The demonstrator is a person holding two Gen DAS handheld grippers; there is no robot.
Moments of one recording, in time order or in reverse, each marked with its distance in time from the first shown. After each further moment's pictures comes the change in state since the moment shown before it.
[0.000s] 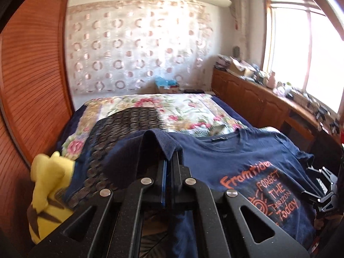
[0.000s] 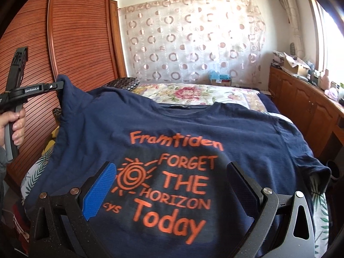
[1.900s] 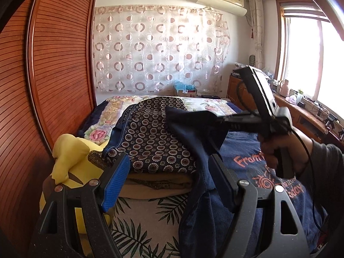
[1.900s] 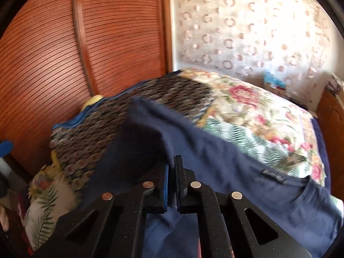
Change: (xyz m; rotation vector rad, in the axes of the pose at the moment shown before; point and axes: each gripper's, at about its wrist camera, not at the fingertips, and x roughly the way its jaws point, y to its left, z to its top) left arm -0.069 0.023 -0.066 -0.080 -0.060 0.130; right arm 0.209 0.112 0.151 -0.214 0.161 0.193
